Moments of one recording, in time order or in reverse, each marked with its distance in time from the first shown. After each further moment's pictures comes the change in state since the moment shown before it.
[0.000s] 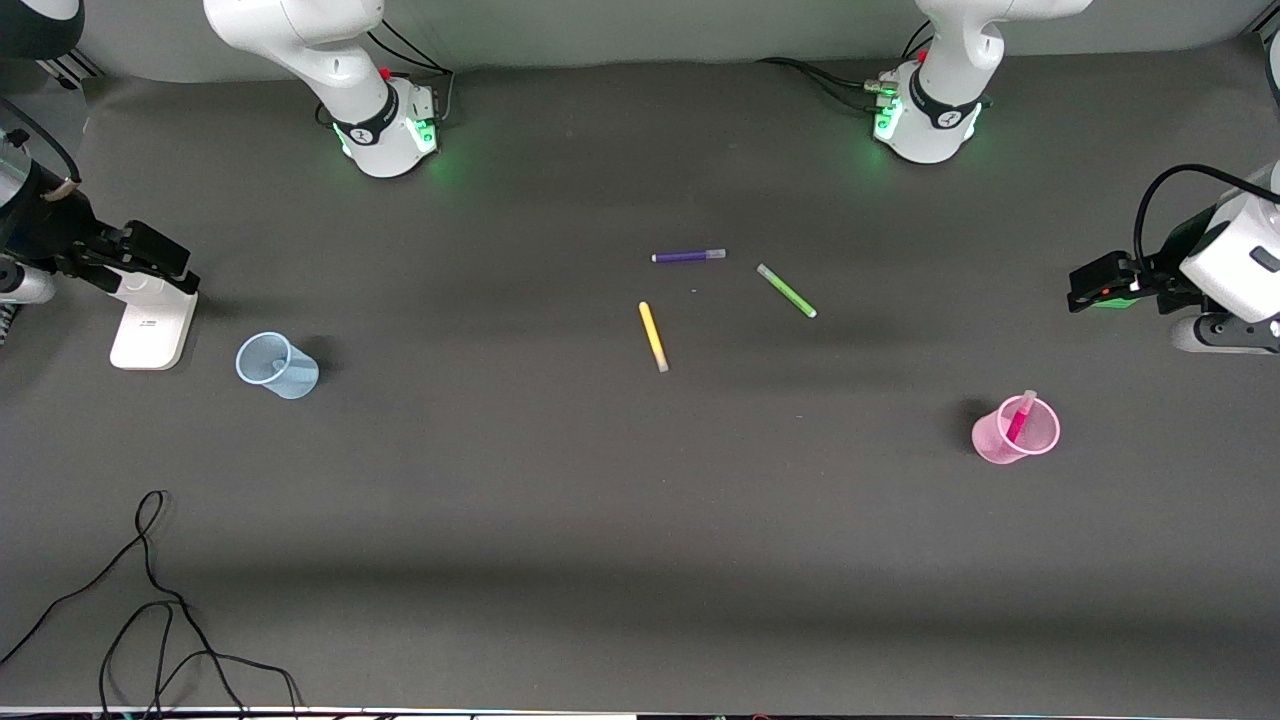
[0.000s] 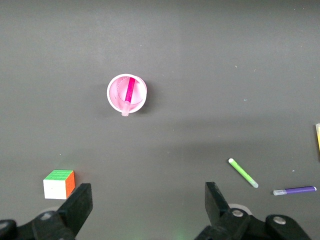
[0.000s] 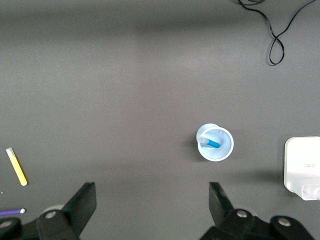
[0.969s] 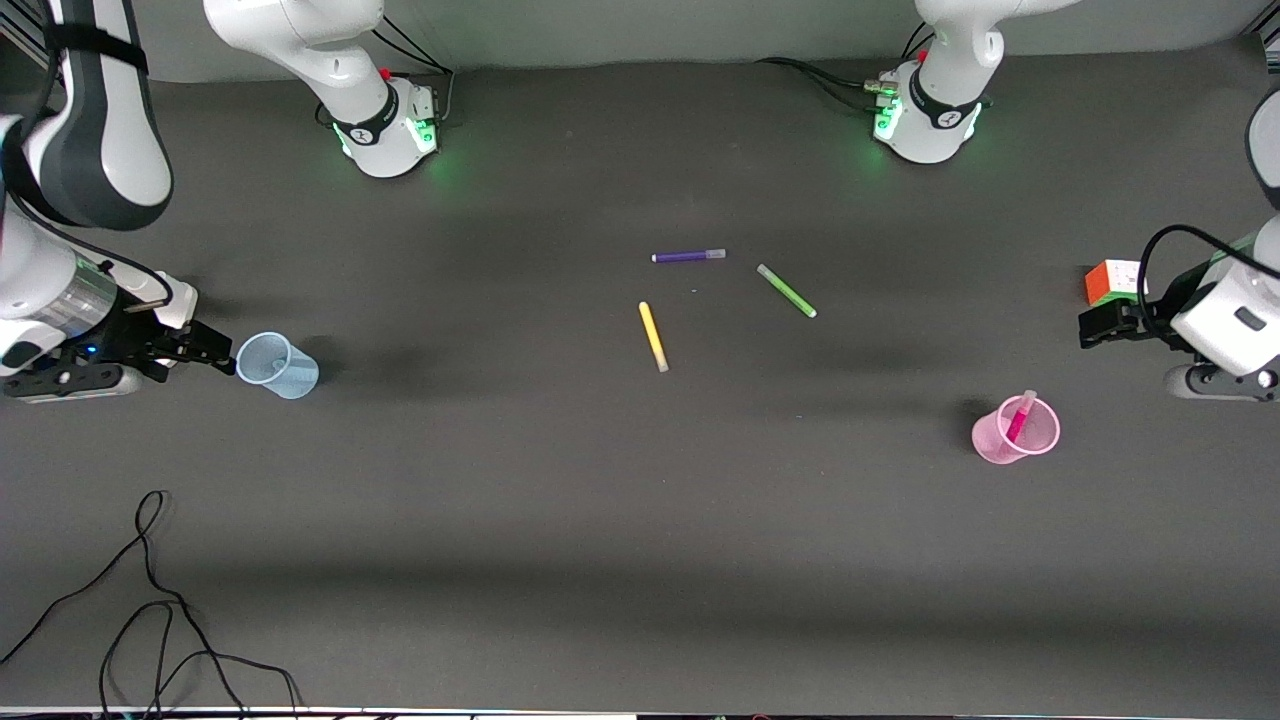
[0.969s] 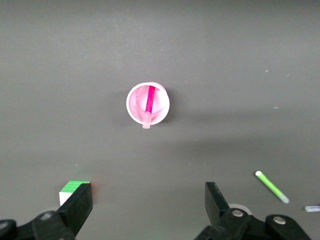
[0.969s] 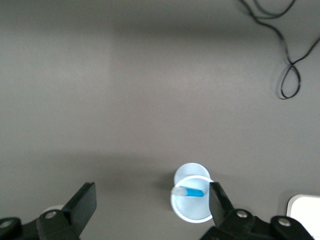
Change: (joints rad) left arm 0.211 0.059 -0.179 -0.030 0.057 0.086 0.027; right arm 0.003 0.127 -0.091 -0.203 0.010 0.371 -0.196
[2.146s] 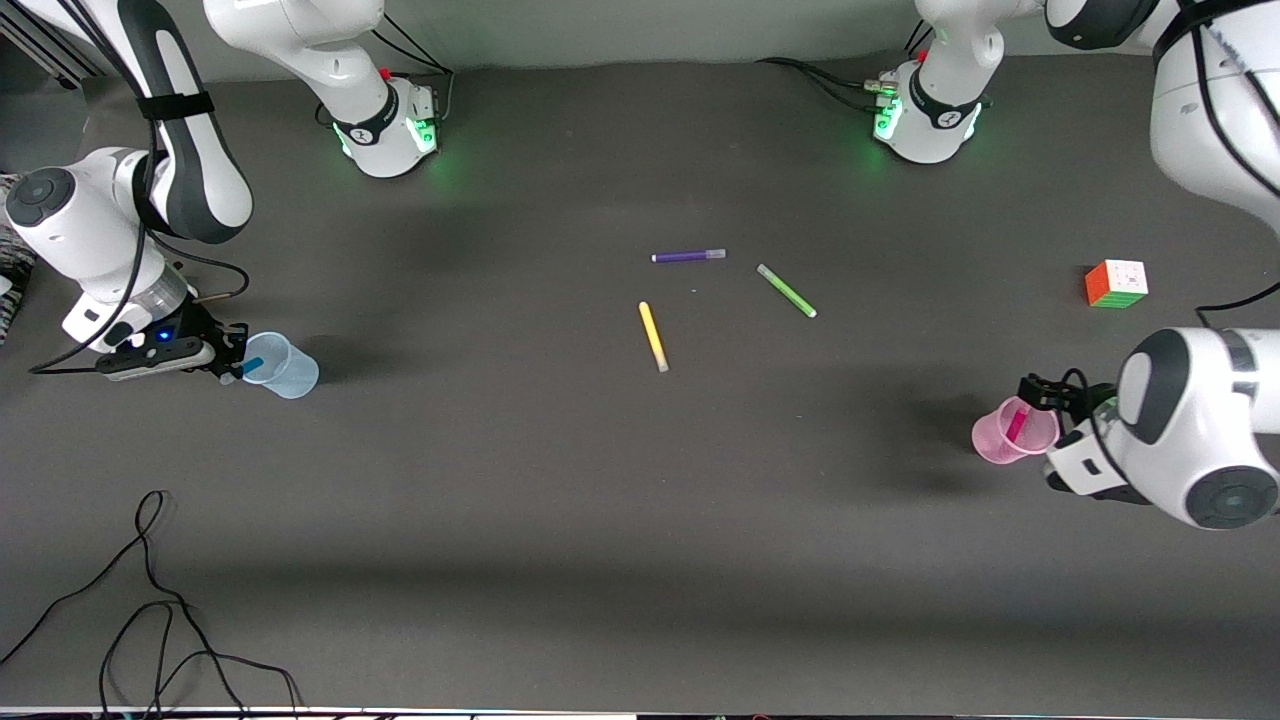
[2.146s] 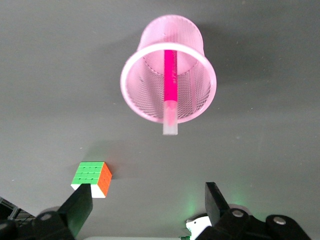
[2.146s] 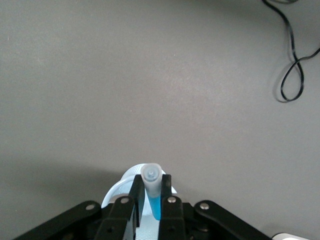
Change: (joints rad) left arm -0.014 0.544 -0.021 0.340 0.218 -0.281 0.080; right arm -0.009 -0.012 -0.119 -0.501 -0.053 0.625 -0.337
